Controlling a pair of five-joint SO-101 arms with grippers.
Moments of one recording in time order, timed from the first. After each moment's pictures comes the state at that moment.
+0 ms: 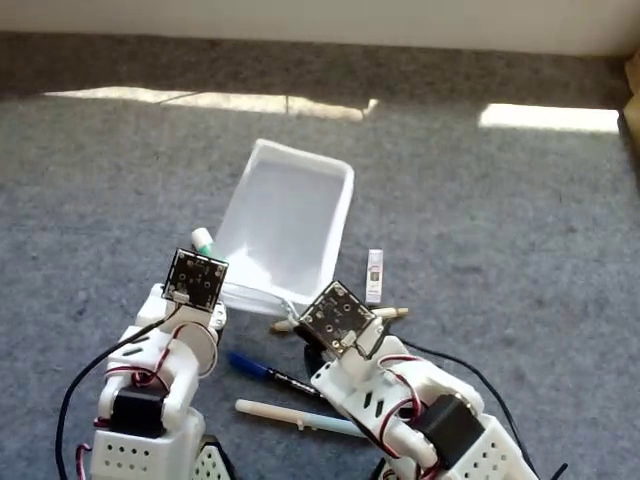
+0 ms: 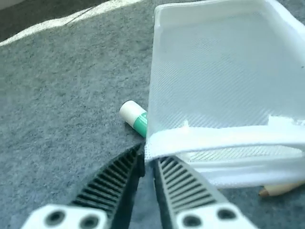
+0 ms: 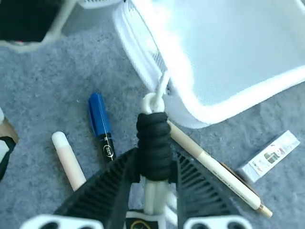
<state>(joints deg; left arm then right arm) 1.0 -104.1 91.4 57.8 -7.8 -45.2 -91.4 74.7 67.6 8.8</state>
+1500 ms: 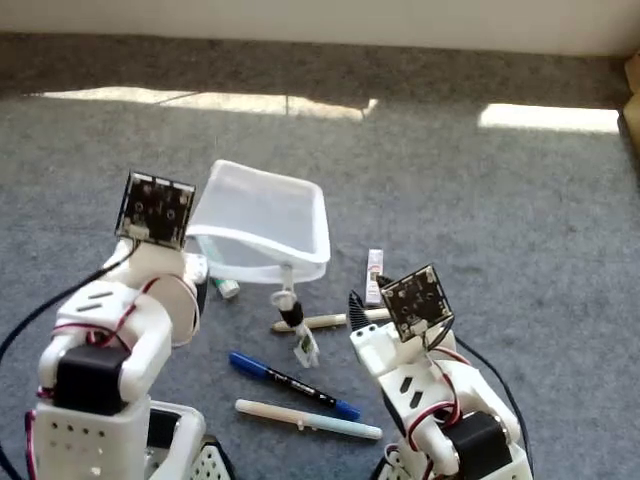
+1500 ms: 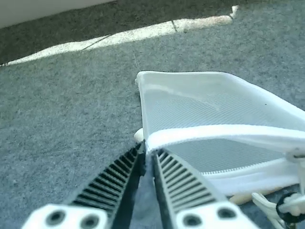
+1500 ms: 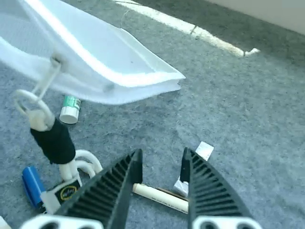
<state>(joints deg) 2.0 -69.2 43.9 72.2 -0.9 -26.3 -104.9 75.6 65.5 7.4</state>
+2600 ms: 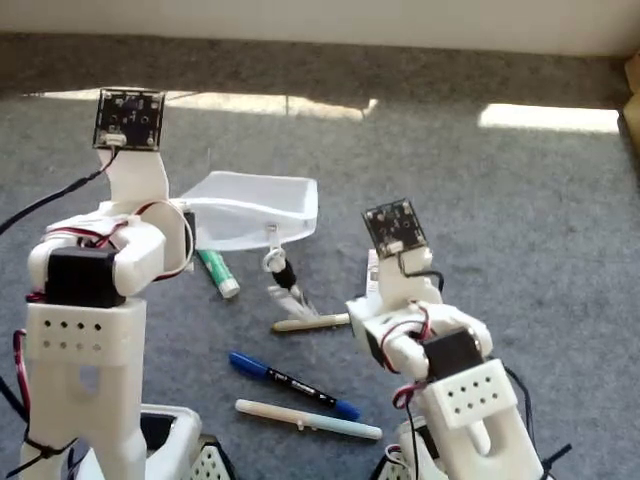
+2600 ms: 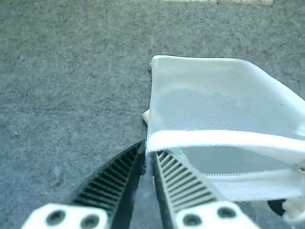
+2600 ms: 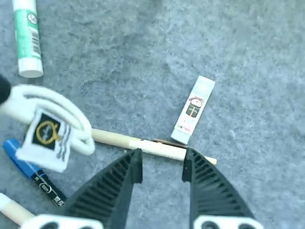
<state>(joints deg) -2.3 -38.8 21.0 81.0 8.0 -22.9 -59.8 59.6 63.6 0.6</state>
